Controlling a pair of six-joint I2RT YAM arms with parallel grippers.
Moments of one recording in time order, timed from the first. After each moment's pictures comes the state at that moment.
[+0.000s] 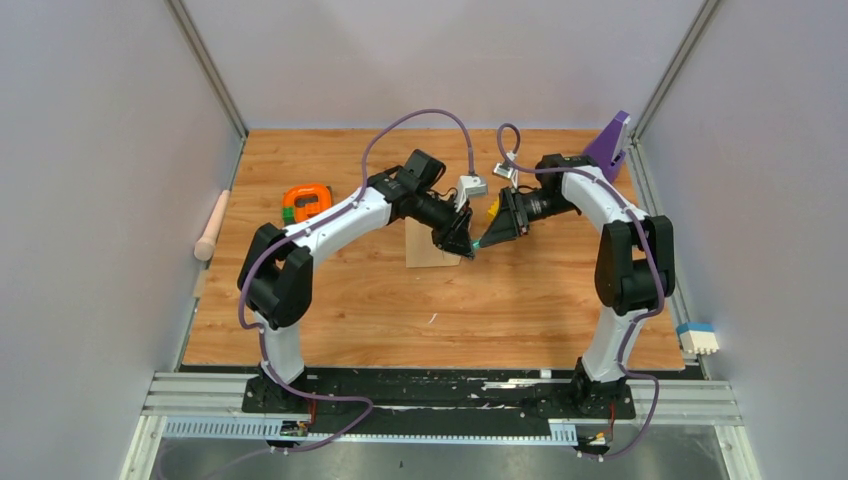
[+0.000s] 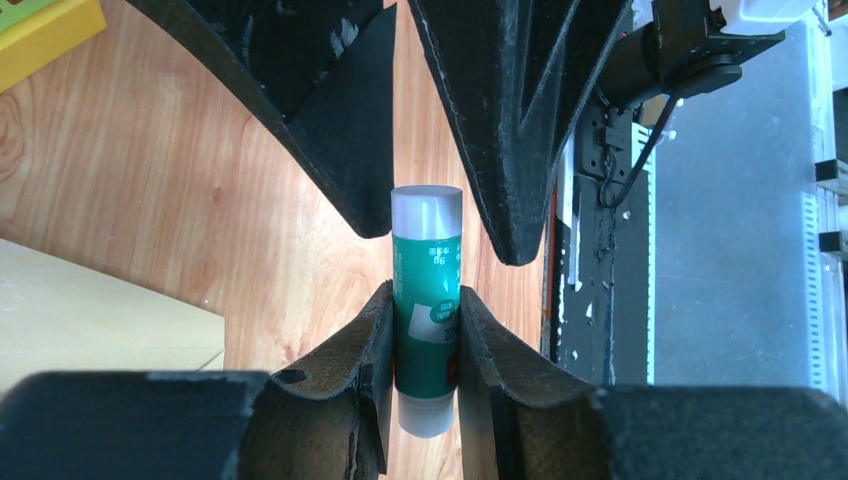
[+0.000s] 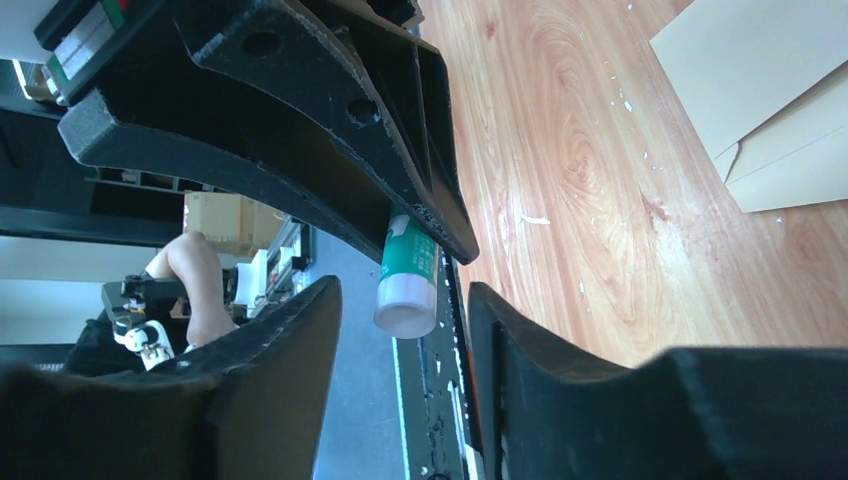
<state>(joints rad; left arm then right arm) -0.69 1.87 1.55 -0.56 0.91 0.21 0.16 1.89 1.49 -1.26 -1.33 -0.60</state>
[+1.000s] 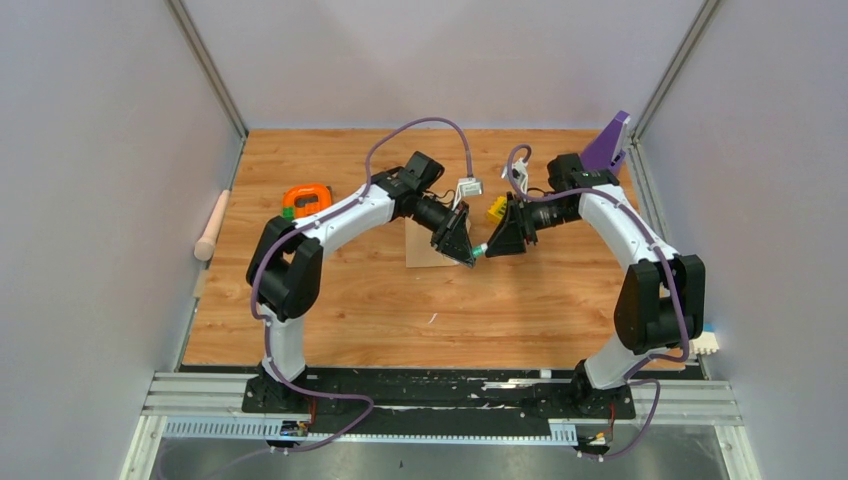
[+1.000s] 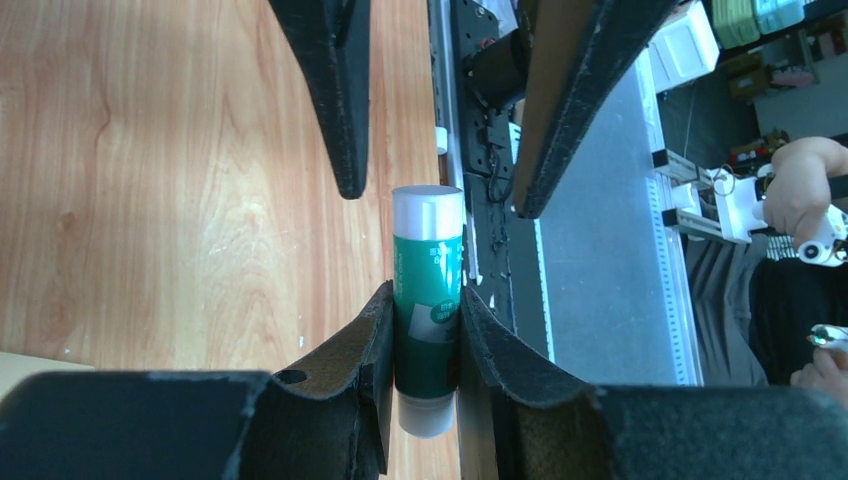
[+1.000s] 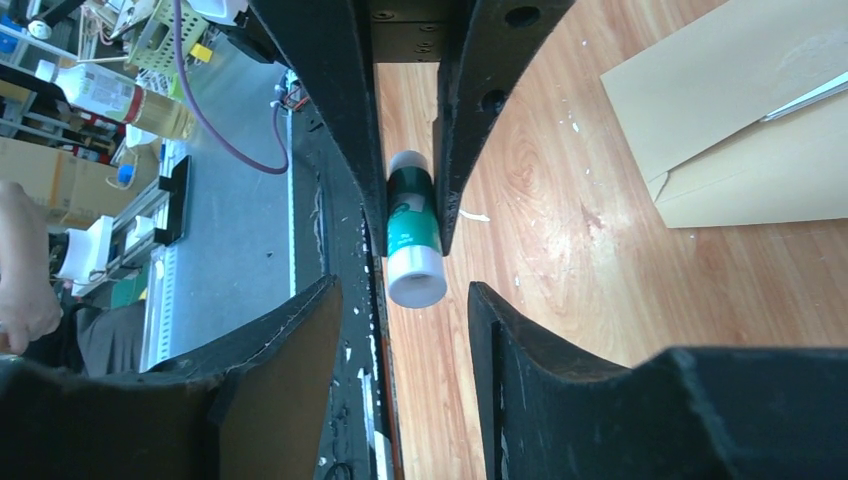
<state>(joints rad) -0.66 1.94 1.56 -0.60 1.17 0.18 0.17 1.62 1.32 -1.07 -1.24 -0.67</state>
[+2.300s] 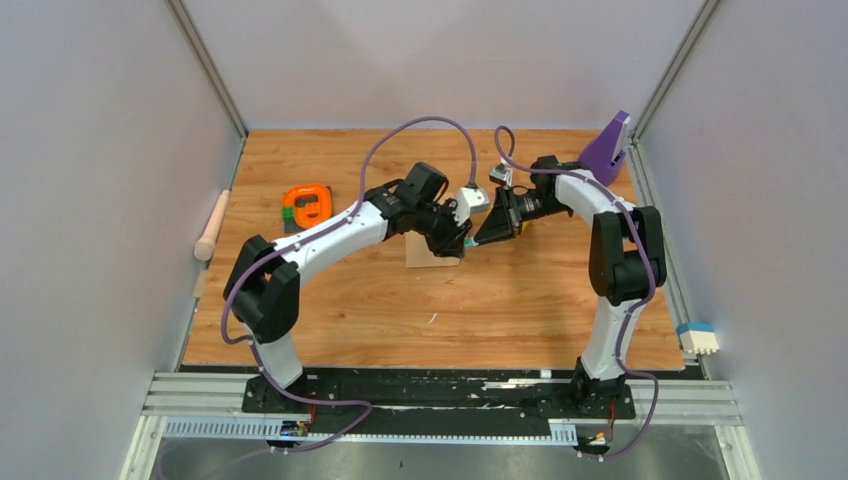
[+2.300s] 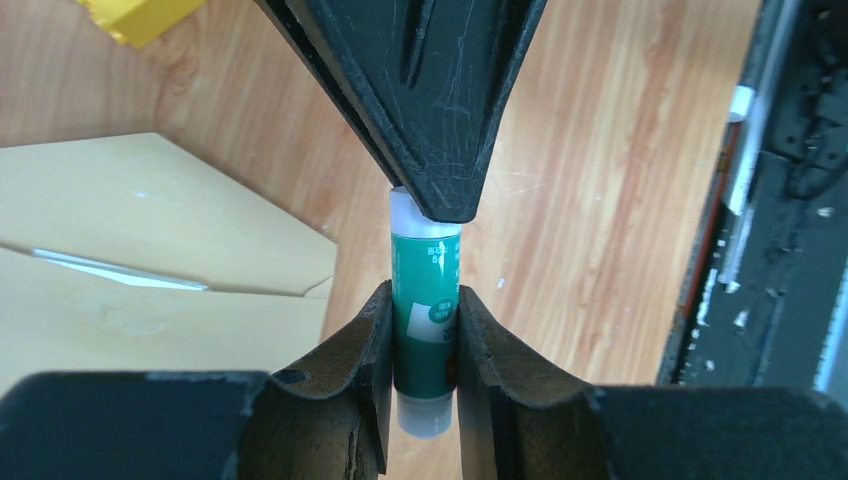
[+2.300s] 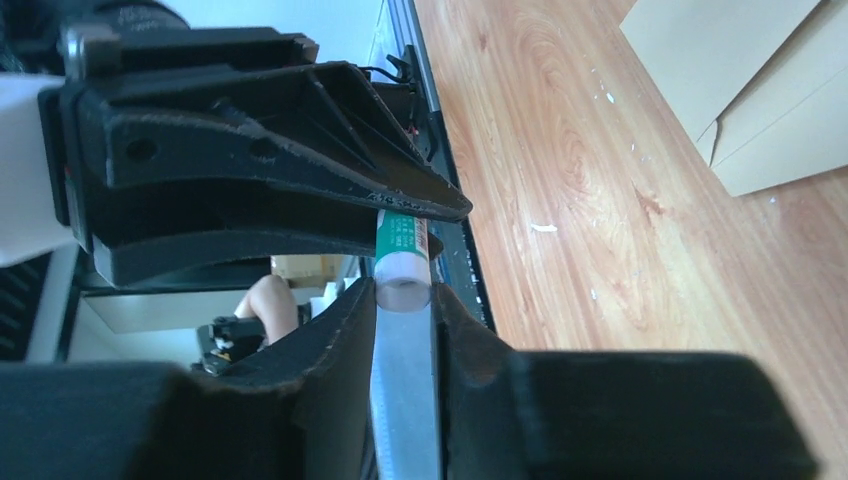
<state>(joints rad) -0.74 1.78 1.44 -0.53 0.56 0.27 0.16 1.97 1.47 -1.05 -1.35 -0.29</state>
